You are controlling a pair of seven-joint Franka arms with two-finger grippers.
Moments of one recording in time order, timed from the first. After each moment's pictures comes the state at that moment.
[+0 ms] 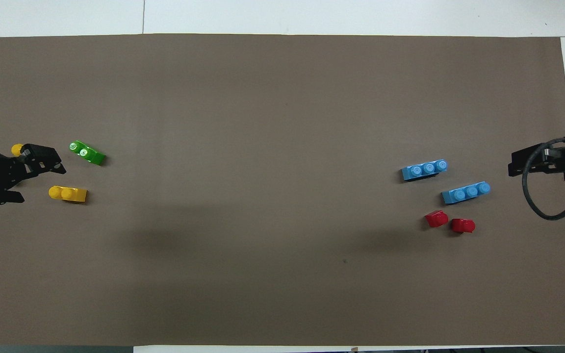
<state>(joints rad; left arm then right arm) -0.04 -0.14 0.05 -1.99 -0.03 1.86 -0.53 -0.13 -0.07 0.09 -1.72 0.01 1.57 0.08</state>
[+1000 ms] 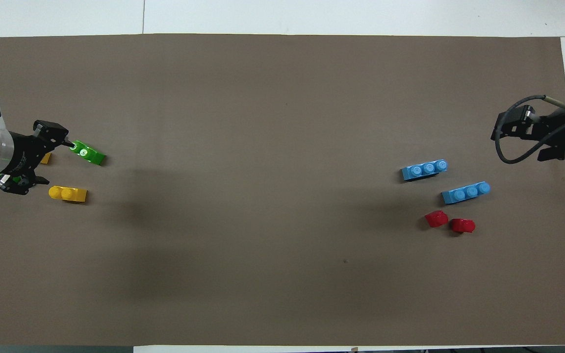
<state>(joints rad) 0.01 0.06 0.06 -2.00 -0.03 2.12 -0.85 -0.14 0.04 0.09 -1.74 0.05 1.79 0.39</state>
